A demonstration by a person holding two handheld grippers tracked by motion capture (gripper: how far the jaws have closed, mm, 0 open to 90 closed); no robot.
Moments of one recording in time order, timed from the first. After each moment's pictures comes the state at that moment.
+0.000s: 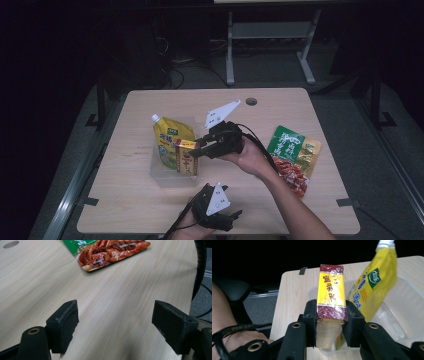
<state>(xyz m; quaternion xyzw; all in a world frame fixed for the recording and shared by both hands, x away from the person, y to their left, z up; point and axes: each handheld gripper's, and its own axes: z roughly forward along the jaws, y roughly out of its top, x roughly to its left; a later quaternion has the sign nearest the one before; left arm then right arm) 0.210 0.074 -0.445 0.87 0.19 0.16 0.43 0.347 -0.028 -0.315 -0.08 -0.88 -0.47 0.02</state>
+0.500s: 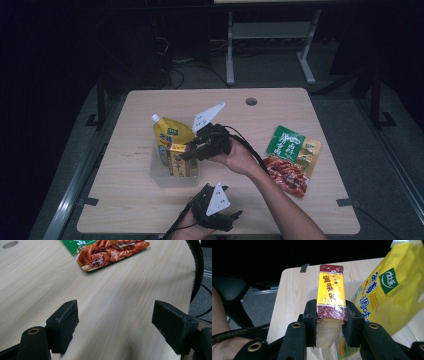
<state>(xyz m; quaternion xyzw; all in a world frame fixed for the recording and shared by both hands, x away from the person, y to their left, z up) 0.209 0.074 -0.445 0.87 0.19 0.16 0.43 0.354 0.000 -0.329 -0.07 -0.89 -0.46 0.03</state>
